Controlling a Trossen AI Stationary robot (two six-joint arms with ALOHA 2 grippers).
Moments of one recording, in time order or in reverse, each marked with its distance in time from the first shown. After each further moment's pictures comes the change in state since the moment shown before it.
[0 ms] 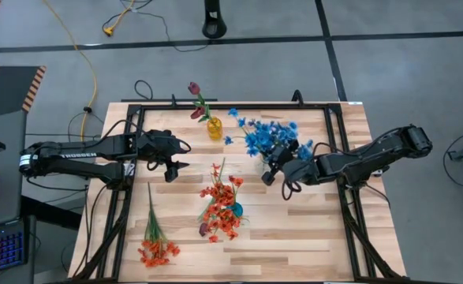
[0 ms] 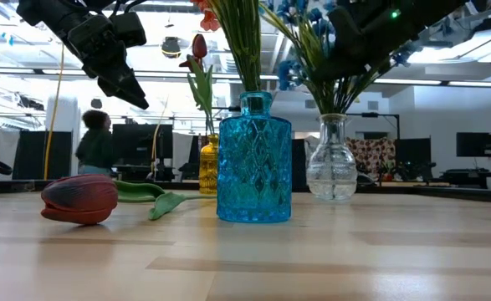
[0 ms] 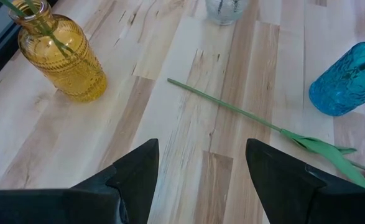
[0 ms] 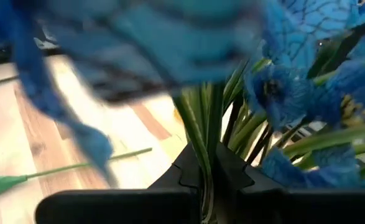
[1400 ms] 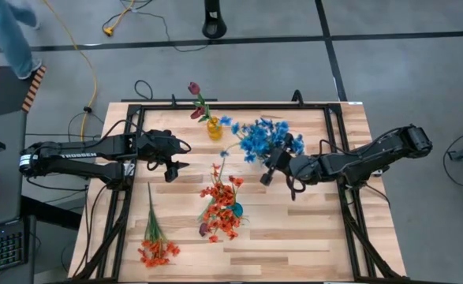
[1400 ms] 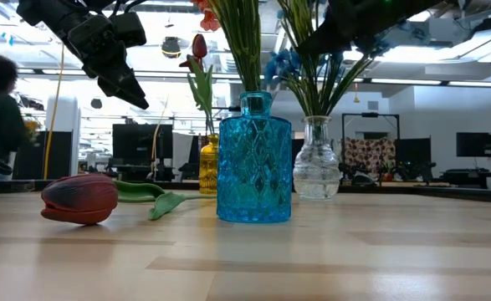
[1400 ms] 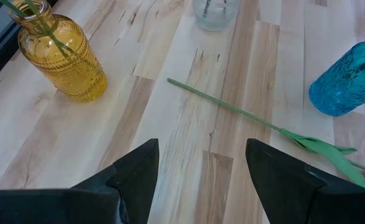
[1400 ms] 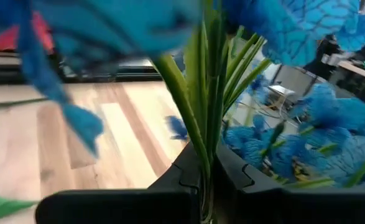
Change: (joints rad) left arm 0.000 0.000 0.000 0.000 0.000 0.000; right arm 0.004 -0.002 0.000 0.268 -0.029 -0.337
